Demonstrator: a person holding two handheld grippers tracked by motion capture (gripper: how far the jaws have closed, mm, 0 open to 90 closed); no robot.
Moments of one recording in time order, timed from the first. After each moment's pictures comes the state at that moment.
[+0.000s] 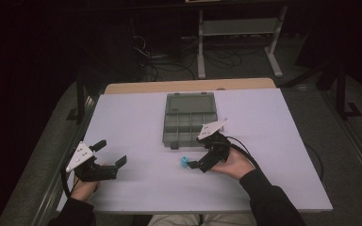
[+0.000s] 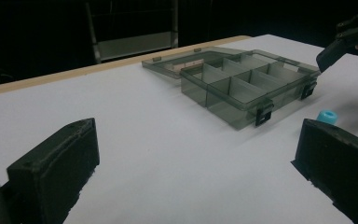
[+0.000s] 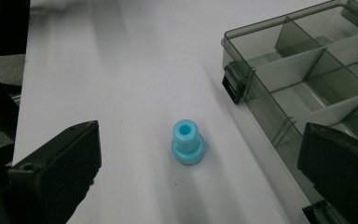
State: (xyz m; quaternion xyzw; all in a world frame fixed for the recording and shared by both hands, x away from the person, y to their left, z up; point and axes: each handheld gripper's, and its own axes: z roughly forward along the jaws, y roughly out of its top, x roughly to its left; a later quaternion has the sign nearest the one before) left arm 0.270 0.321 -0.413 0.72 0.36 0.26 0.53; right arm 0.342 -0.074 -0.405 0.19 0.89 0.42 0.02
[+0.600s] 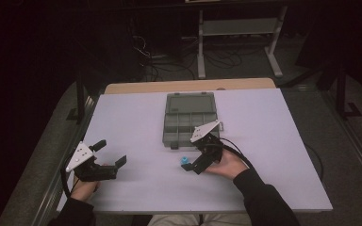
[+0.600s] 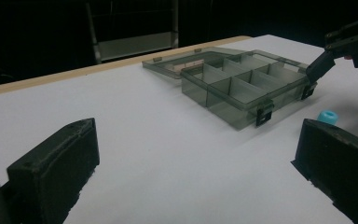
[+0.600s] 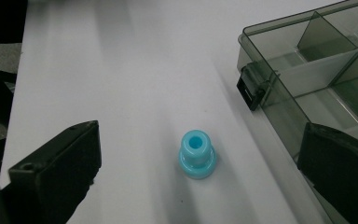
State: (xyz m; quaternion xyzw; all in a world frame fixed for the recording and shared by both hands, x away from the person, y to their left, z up) left arm 0.270 0.321 -0.413 0.72 0.36 0.26 0.53; right arm 0.345 -0.055 -0.415 0.17 0.90 0.41 0.02
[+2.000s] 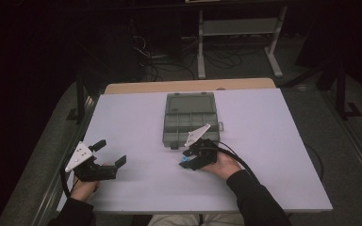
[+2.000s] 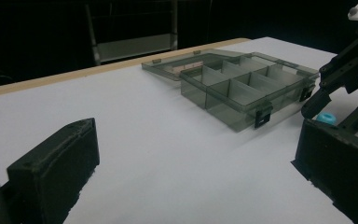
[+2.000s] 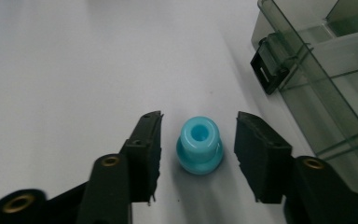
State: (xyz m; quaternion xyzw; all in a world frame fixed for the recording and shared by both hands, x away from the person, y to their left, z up) left arm 0.270 0.322 -0.413 0.72 0.36 0.26 0.54; right arm 0.348 -0.042 -0.432 0.15 0.92 0.37 0.02
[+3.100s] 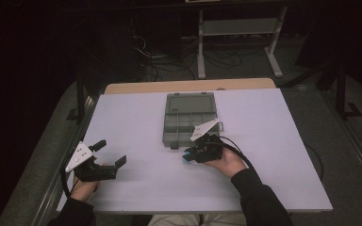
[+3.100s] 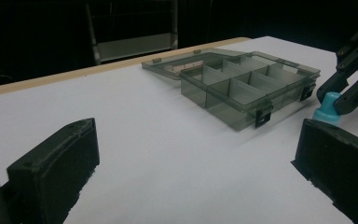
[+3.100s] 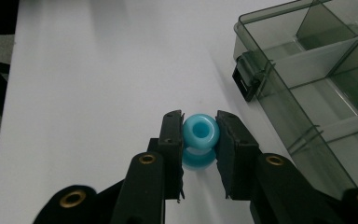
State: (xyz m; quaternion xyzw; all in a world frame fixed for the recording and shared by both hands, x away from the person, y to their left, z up) left arm 0.270 0.322 -0.413 0.72 0.36 0.26 0.54; right arm 0.350 -0.059 -0.414 0.17 0.90 0.40 0.01
